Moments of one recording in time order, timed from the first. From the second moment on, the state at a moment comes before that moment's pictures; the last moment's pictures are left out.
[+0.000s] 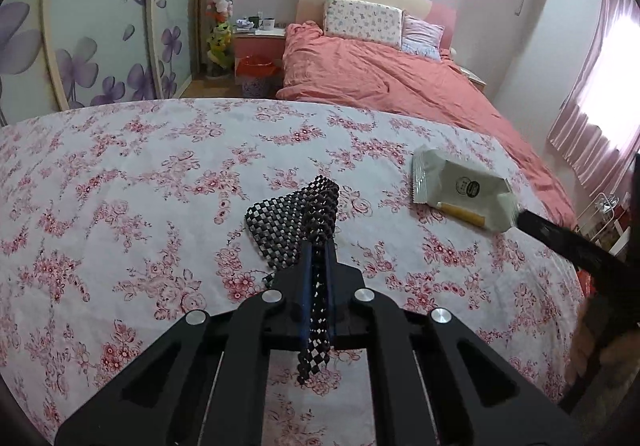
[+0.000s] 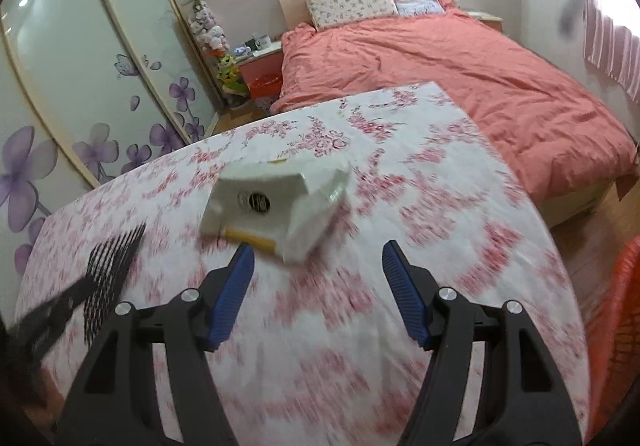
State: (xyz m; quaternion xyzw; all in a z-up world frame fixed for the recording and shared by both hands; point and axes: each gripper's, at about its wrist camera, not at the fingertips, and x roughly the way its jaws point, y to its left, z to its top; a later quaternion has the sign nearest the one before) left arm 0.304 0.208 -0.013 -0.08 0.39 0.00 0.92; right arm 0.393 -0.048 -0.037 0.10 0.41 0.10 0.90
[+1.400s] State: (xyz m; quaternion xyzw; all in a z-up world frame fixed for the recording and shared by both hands) left arm 0.254 0.119 0.045 -0.07 0.34 -0.10 0.93; right arm 0.271 -0.149 0.021 0.11 0.36 0.02 0.93
